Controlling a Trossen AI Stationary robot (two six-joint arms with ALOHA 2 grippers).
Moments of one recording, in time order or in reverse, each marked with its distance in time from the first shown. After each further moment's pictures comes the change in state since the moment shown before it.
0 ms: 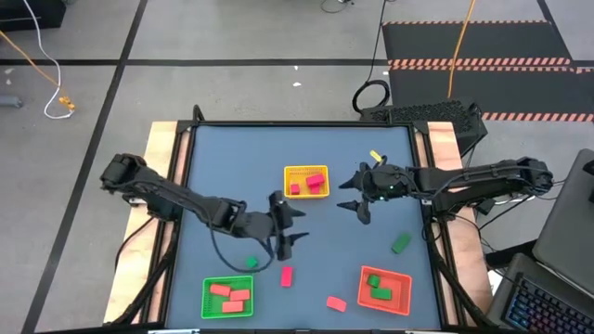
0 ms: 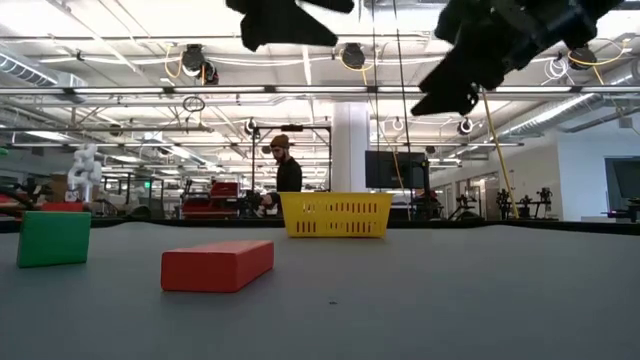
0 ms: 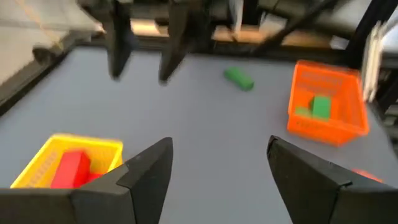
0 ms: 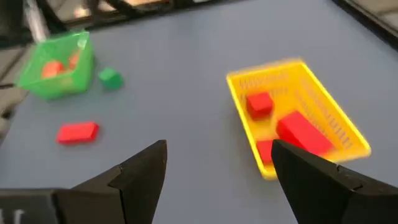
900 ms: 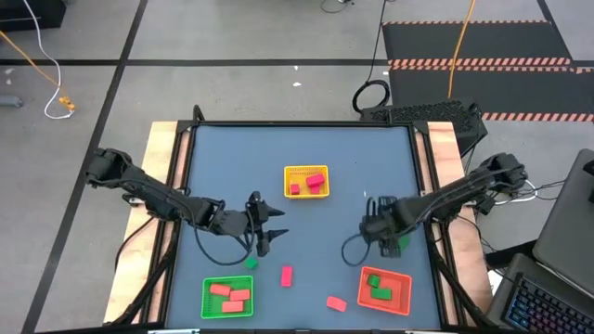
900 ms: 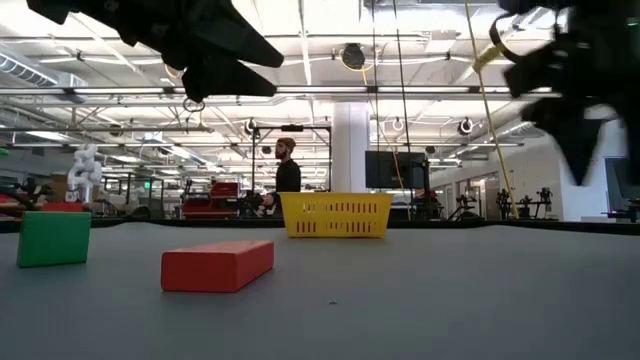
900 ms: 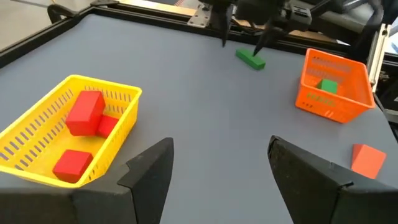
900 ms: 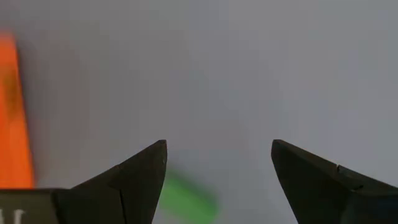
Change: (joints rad) left arm -0.017 -0.174 -0.382 0.242 -0.025 -0.122; right arm 0.368 0.341 0.285 -1.015 0.043 0.205
